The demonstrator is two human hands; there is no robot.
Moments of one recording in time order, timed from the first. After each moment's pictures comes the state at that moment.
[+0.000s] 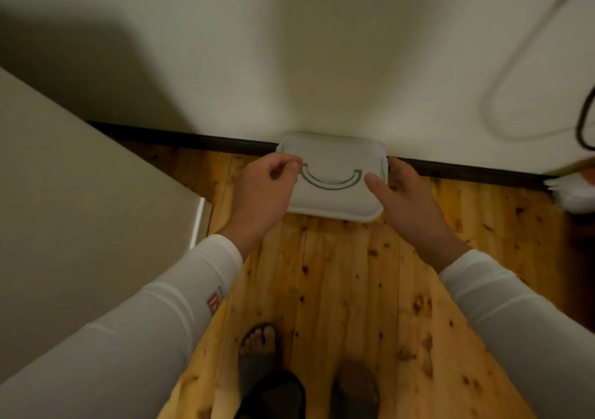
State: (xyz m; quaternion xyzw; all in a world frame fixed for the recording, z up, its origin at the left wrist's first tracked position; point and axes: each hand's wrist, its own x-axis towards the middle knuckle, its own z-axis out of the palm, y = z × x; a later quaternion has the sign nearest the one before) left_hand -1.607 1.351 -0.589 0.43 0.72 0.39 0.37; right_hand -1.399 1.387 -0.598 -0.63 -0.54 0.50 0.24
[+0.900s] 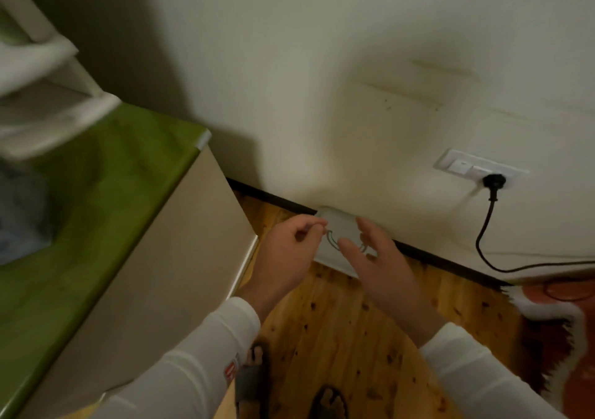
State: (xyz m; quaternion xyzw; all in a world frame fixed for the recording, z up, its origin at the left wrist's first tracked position) left_hand -1.601 1.261 -0.308 0.39 0.74 0.43 0.35; right_hand -1.448 1.316 -0.312 -0.53 -0.67 0.50 0.17
